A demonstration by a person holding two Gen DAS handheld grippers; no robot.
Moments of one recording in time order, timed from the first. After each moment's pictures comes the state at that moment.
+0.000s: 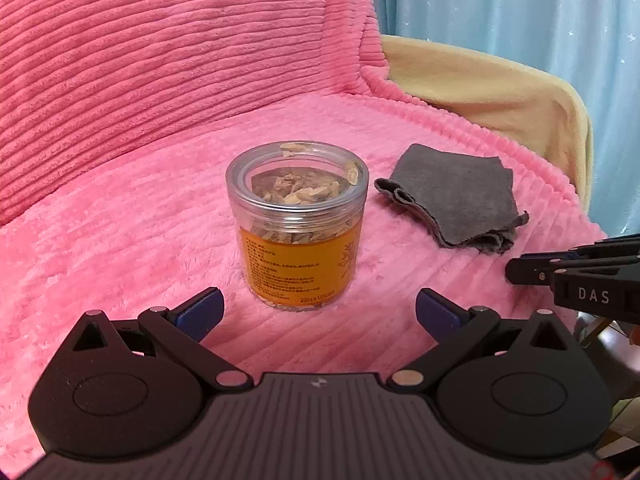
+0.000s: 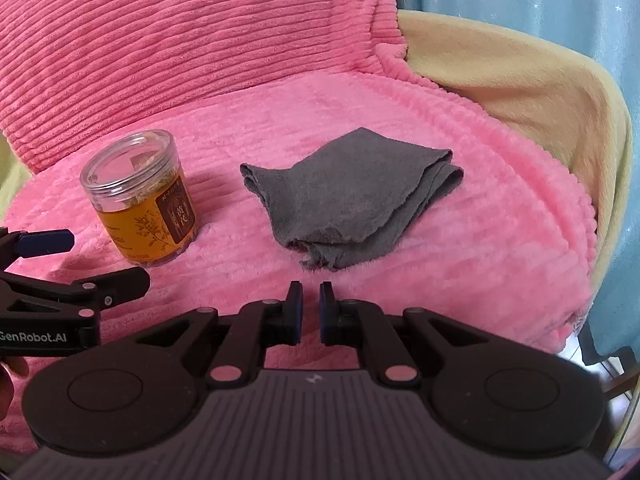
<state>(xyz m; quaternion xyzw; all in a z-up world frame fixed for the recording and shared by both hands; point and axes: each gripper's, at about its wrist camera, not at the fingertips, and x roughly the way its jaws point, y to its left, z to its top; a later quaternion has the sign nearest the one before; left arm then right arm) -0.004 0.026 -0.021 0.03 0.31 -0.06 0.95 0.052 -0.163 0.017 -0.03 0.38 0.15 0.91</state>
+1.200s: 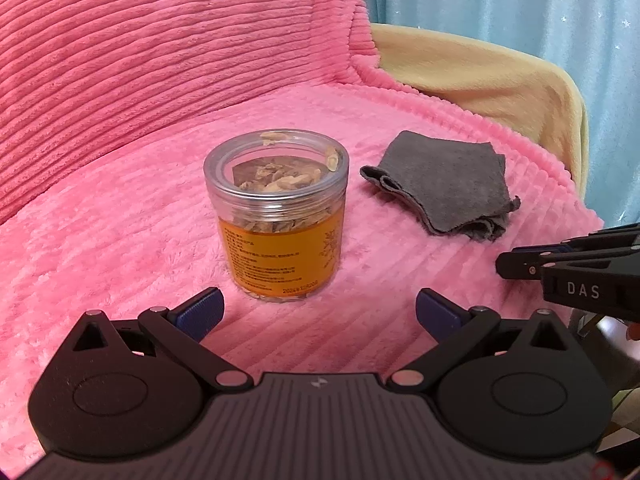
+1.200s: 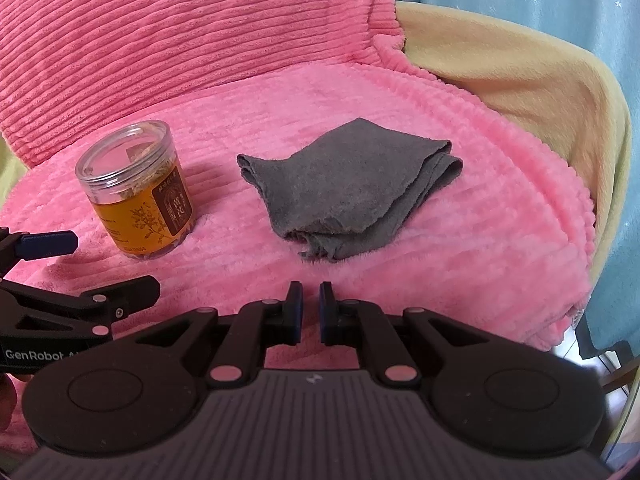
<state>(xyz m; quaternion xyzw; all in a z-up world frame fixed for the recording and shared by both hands) -0.001 0.015 -0.027 0.03 0.32 -0.06 0.94 0.052 -0.163 0.017 -0.03 0.39 0.15 0.91</state>
